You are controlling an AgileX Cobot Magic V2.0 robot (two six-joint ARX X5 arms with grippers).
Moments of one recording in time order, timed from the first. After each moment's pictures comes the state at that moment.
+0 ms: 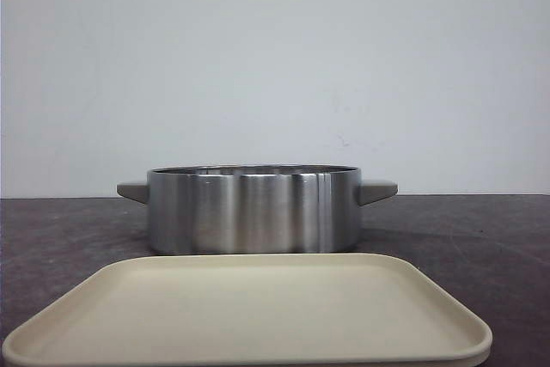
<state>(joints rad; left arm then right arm) -0.55 0.49 1.64 -1.43 -0.31 -0.38 0.80 0.75 1.15 -0.27 0.29 -0.08</state>
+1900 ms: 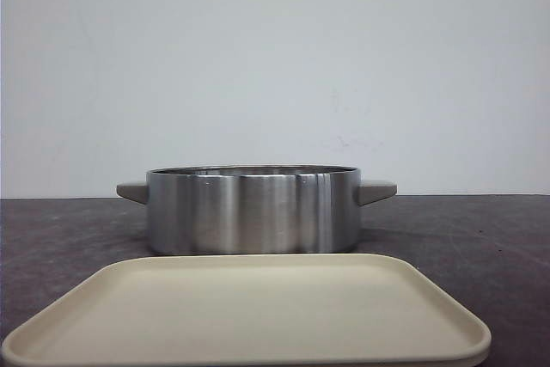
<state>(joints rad) -0.55 0.49 1.65 -1.43 -0.31 -0.39 0.02 0.00 0.01 -0.16 0.02 0.01</state>
